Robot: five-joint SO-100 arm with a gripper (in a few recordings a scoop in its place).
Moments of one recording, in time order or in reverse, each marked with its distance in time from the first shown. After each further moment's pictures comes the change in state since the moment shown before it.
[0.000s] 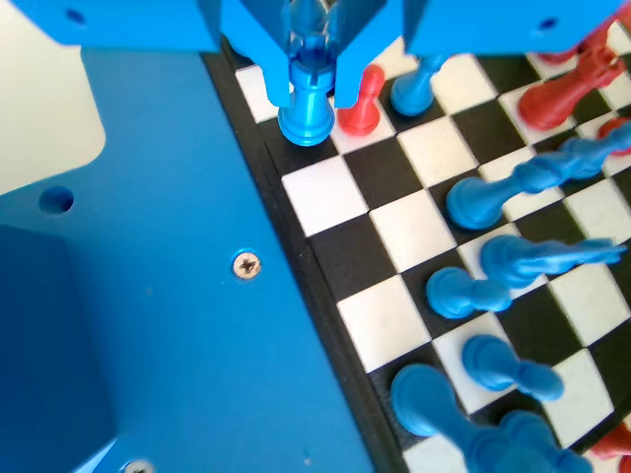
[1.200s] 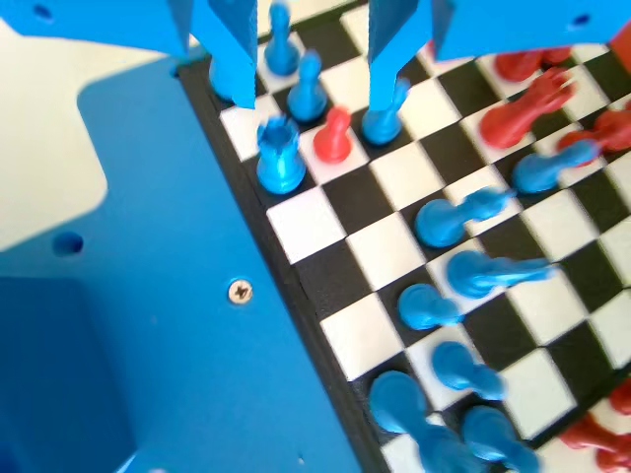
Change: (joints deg) arm -0.2 -0.2 -10.8 12.5 4.0
